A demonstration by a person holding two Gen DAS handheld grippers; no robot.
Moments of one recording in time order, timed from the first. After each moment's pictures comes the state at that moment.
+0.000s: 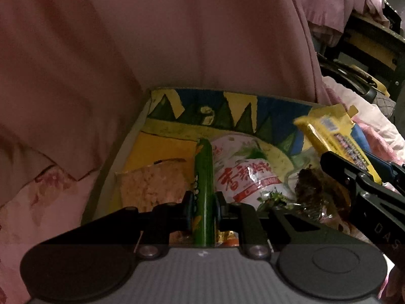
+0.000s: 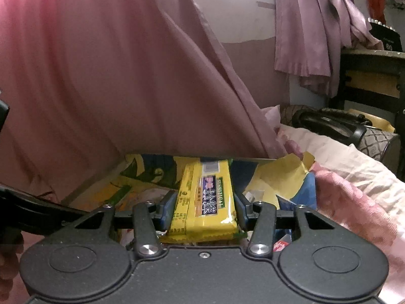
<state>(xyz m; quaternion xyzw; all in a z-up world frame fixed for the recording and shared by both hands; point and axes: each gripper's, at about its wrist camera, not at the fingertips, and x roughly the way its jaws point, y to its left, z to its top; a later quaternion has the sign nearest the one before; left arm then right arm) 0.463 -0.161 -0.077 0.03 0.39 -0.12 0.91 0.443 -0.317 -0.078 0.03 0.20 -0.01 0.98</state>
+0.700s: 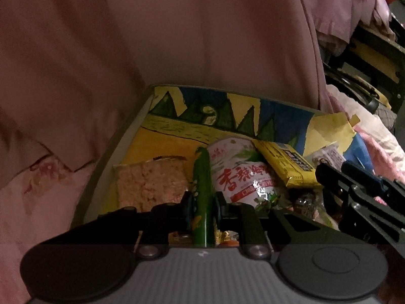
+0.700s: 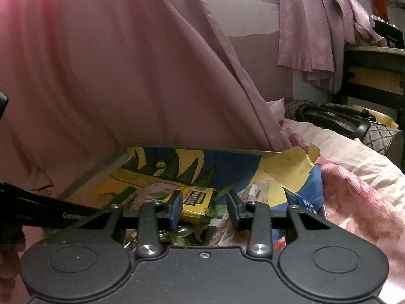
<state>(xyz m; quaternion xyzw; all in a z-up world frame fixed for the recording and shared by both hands) 0.465 -0.155 -0.080 -0.01 0.38 -0.11 0.92 0.448 -0.312 -0.087 0.02 0.21 -0.01 0.98</state>
